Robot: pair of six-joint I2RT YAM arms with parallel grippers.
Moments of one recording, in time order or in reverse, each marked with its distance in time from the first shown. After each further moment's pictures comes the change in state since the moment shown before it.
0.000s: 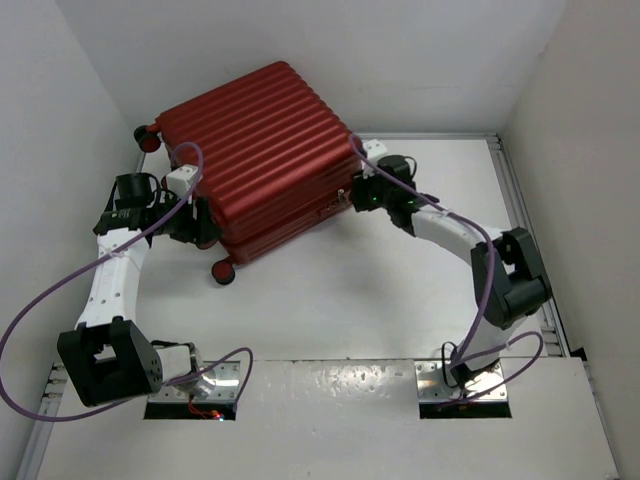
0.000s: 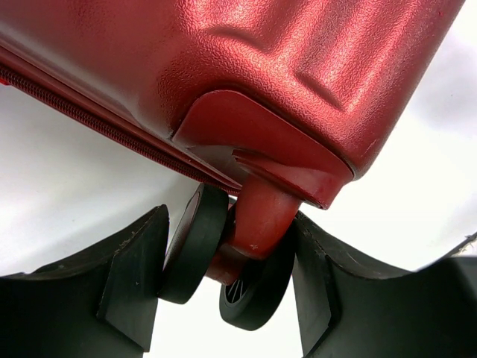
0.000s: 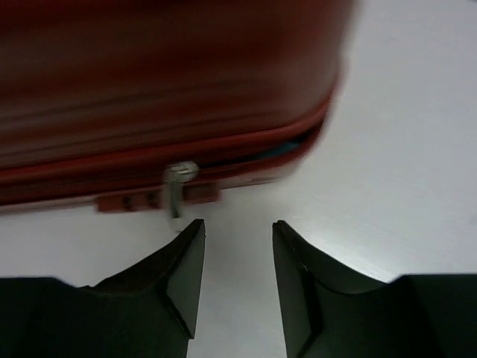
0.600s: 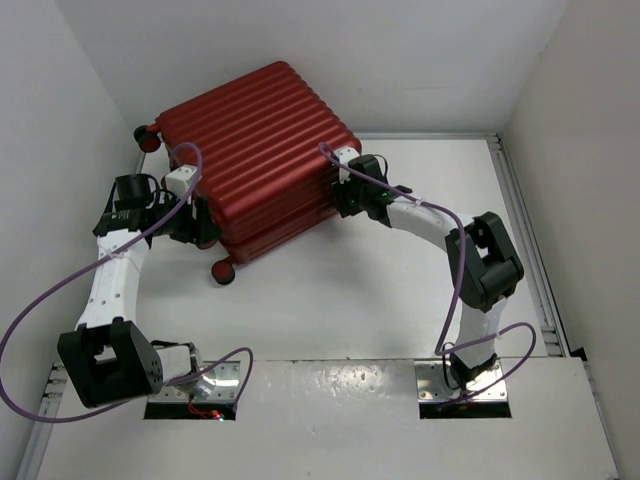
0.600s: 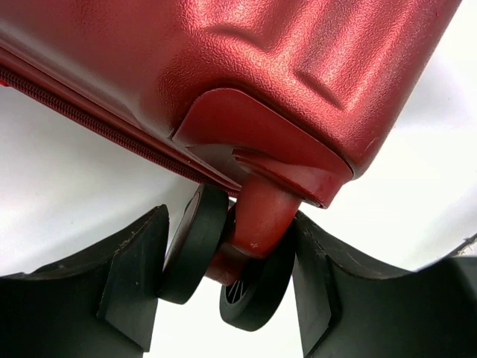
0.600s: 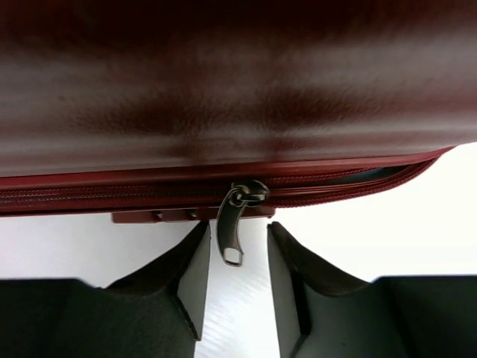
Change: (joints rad) left arm 0.006 -0.003 -0.009 0.013 0.011 -0.004; right arm 0.125 0.175 0.199 -0.215 0.066 -0.040
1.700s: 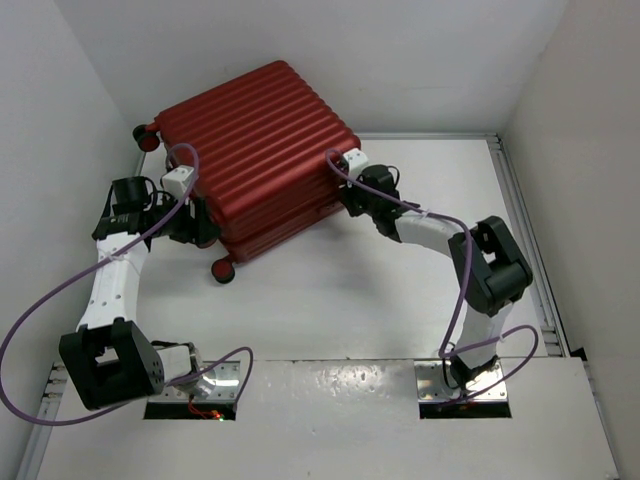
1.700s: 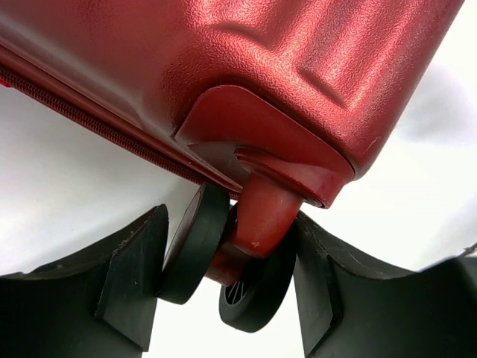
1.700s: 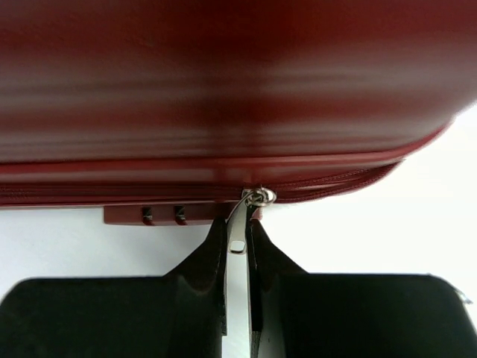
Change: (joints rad) left arm 0.022 -0.006 -0.034 0.053 0.025 -0.014; right arm -0.030 -0.047 -0.191 0.345 -0.020 -0.048
